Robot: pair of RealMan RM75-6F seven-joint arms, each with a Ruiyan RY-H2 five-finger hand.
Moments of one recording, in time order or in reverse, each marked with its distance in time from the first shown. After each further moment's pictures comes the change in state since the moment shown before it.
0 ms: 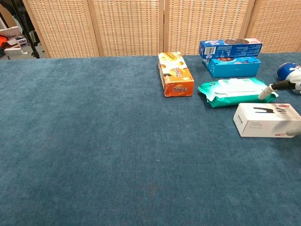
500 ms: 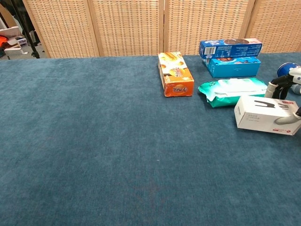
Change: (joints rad) left arm -0.005 -0.005 -0.002 -0.003 -0.010 -0.012 0.016; right arm -0.056 -0.140 0.049 0.188 -0.066 0.126 0.063
